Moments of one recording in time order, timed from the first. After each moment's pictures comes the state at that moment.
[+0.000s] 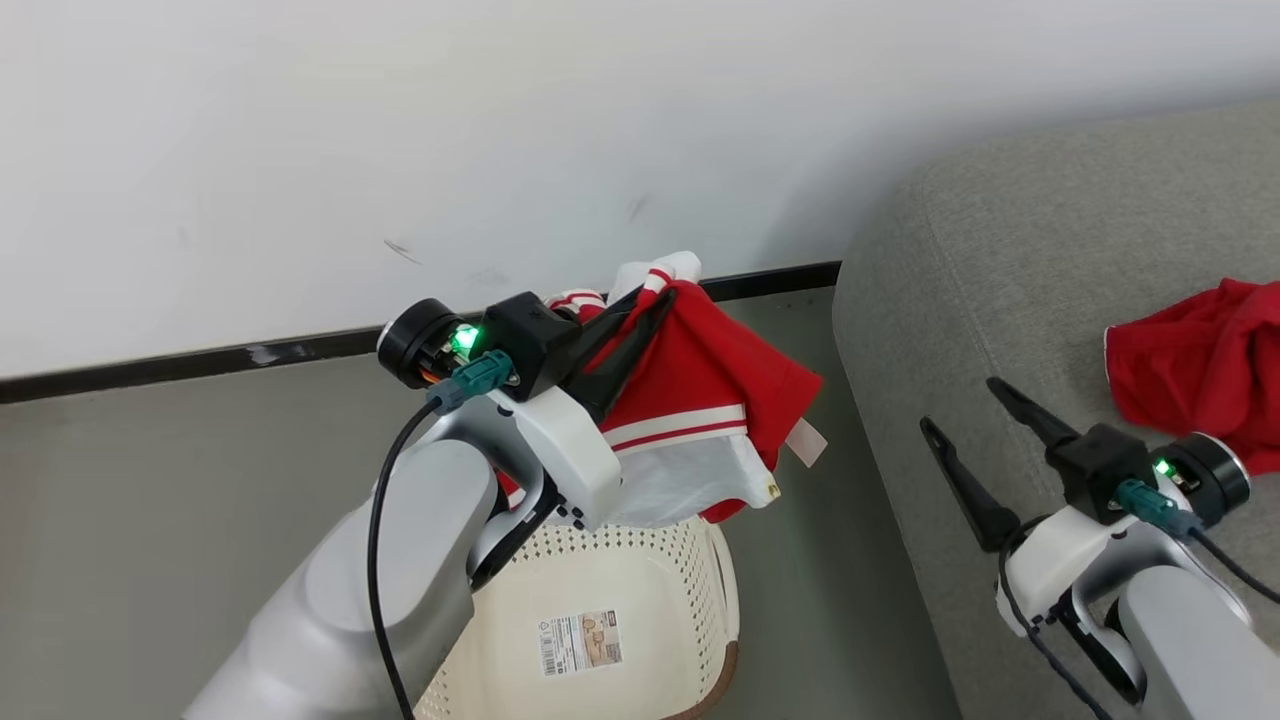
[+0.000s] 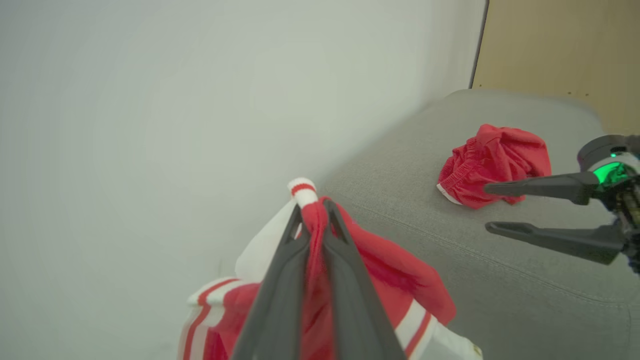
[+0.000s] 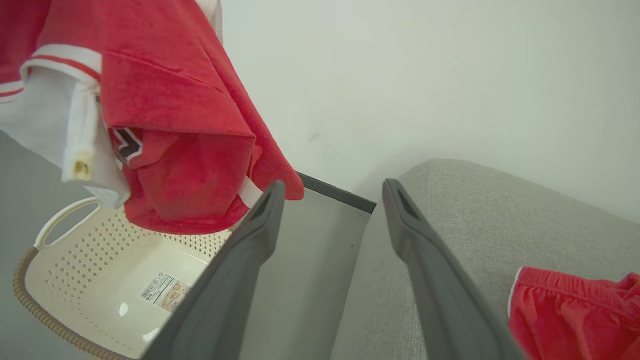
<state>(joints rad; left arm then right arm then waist) -0.73 0.06 -0.69 0.43 -0.47 -0.13 -0.13 -0.32 -0.29 0.31 0.33 0.04 0.13 -0.26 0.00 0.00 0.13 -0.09</state>
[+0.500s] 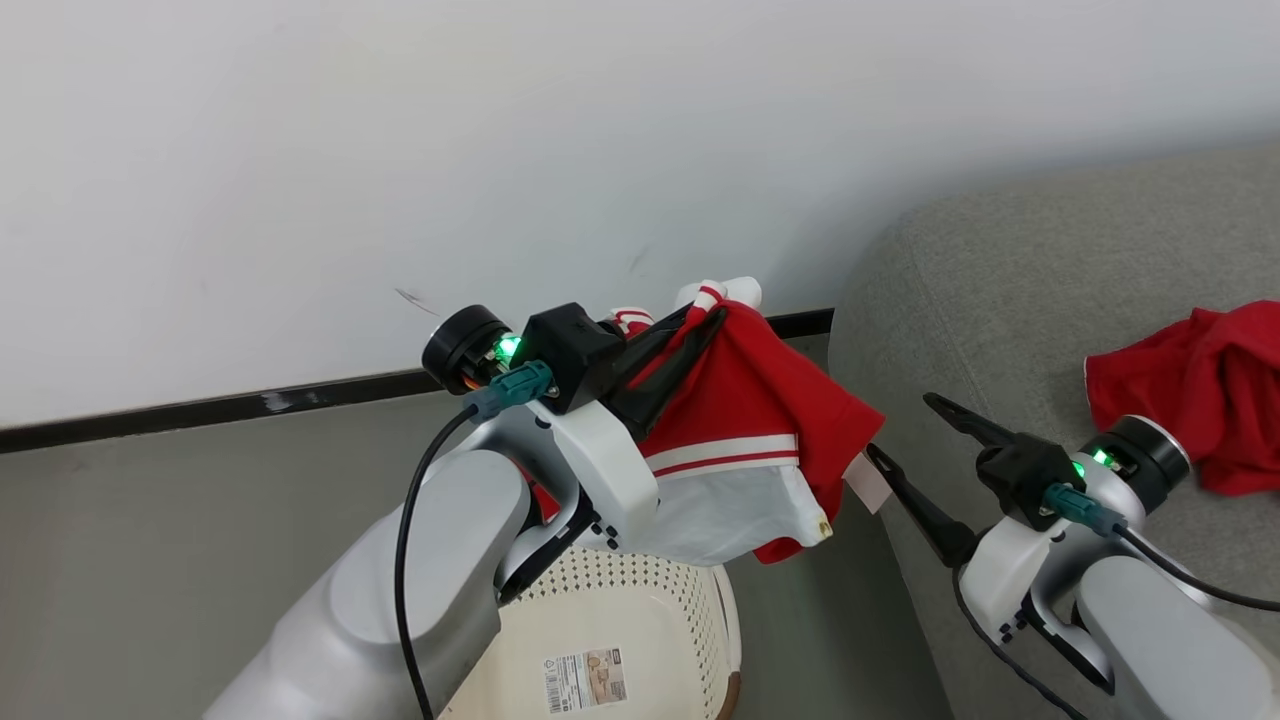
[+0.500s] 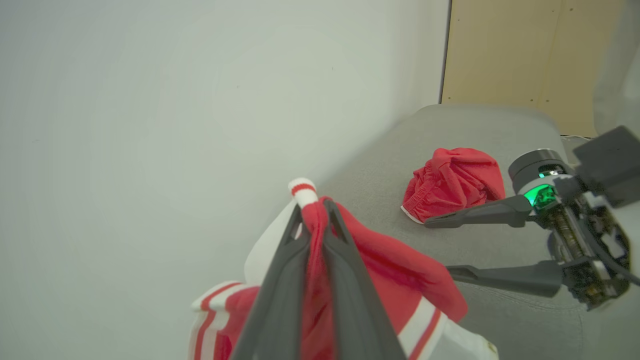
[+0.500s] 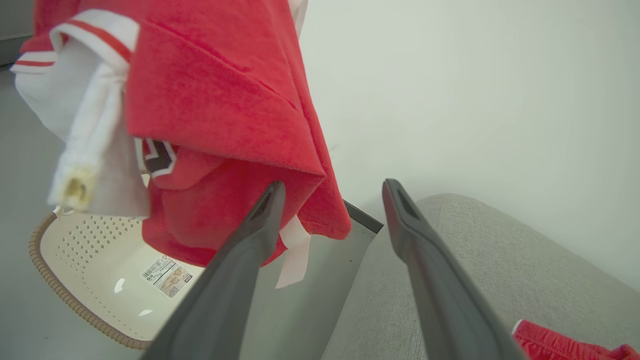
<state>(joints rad) -0.73 0.06 -0.75 0.37 -0.51 -0.13 -0.10 -0.40 -0.33 0.51 0.38 0.05 0.13 -0.26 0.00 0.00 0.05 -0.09</state>
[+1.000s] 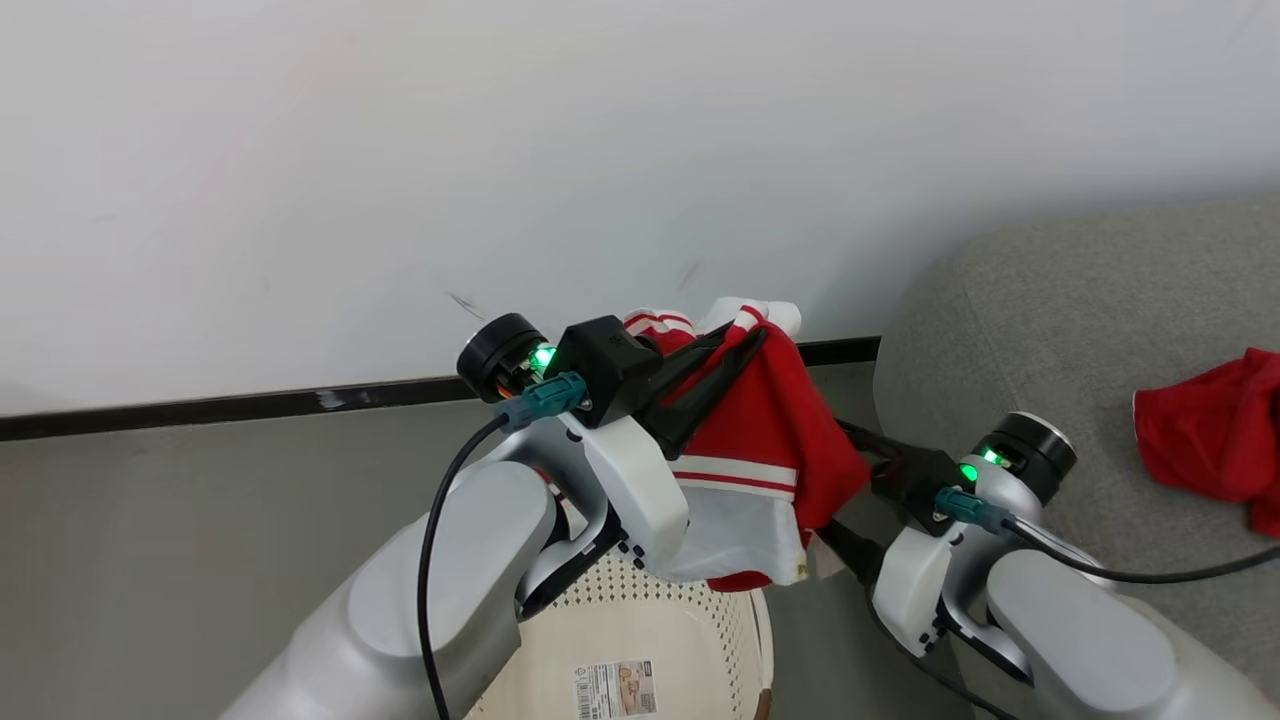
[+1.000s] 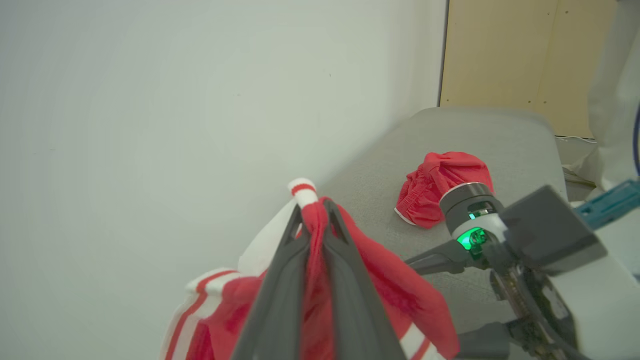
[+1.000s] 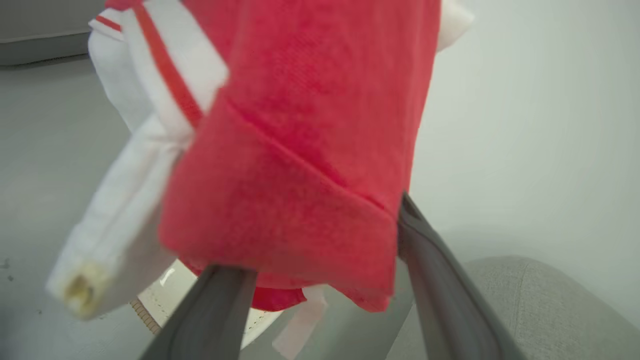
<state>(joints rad) -0.73 0.05 -0.80 0.31 -0.55 -0.13 -0.07 -0.52 -0.28 0.76 0.47 0.12 0.13 -0.26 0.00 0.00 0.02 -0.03</state>
